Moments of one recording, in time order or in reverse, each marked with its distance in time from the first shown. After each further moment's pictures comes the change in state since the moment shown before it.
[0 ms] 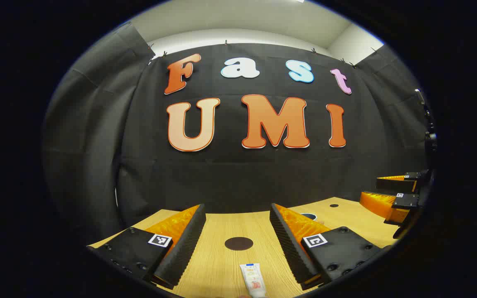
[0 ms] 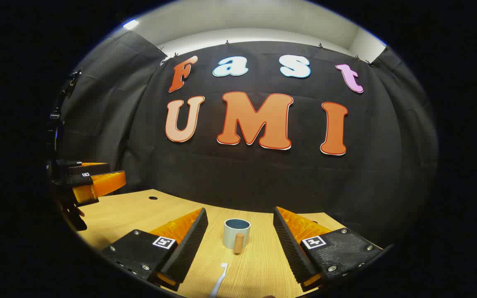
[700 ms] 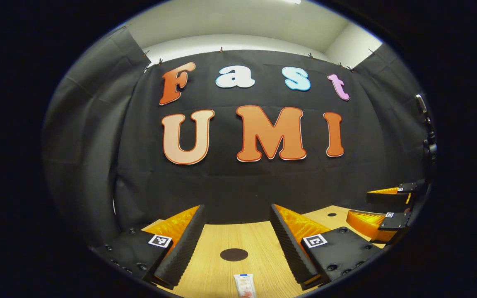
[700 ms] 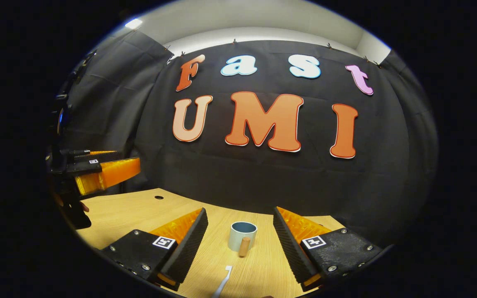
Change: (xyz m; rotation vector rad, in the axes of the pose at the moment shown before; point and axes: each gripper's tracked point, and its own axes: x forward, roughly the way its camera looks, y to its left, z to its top) left arm 0.014 -0.017 0.042 0.015 -0.046 0.000; right arm 0.008 0.013 0.008 -0.020 0.014 0.048
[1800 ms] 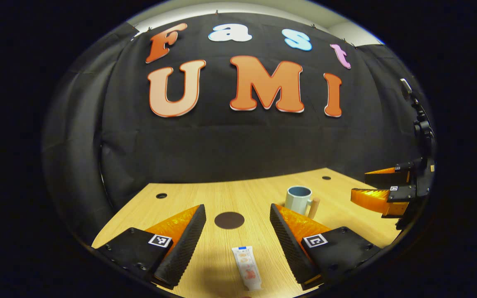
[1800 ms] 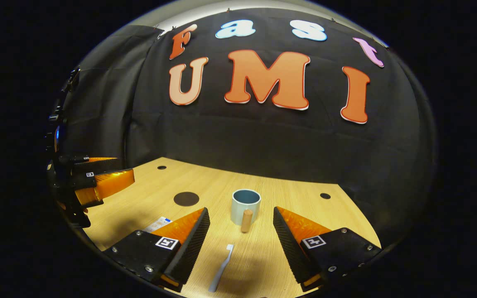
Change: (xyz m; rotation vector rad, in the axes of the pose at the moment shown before) left arm 0.018 0.002 -0.104 -0.005 0.414 -0.088; right arm 0.010 -0.002 -0.066 0.043 0.407 0.080
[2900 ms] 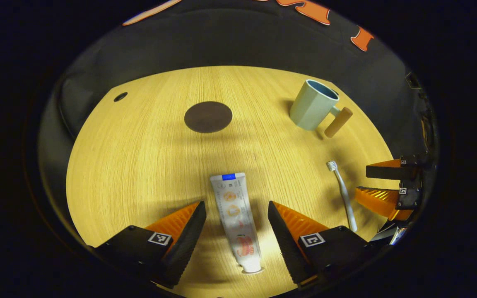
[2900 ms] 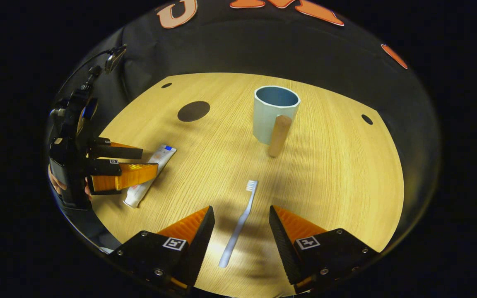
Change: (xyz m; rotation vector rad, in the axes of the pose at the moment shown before) left arm 0.018 -0.008 -0.090 -0.099 0.819 -0.150; right arm 0.038 0.029 -0.084 0.012 0.682 0.147
